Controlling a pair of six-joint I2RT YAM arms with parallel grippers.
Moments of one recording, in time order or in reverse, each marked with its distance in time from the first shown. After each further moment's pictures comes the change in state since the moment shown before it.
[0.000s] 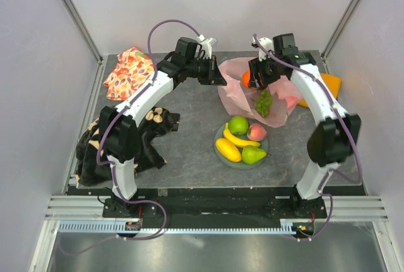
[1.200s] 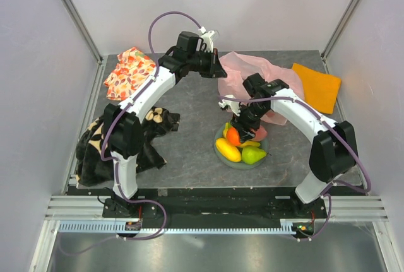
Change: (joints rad) left arm 0.006 0.073 0.133 -0.001 -0.053 0.074; right arm 0.264 -0.240 -0.426 -0.270 -0.218 -0.569
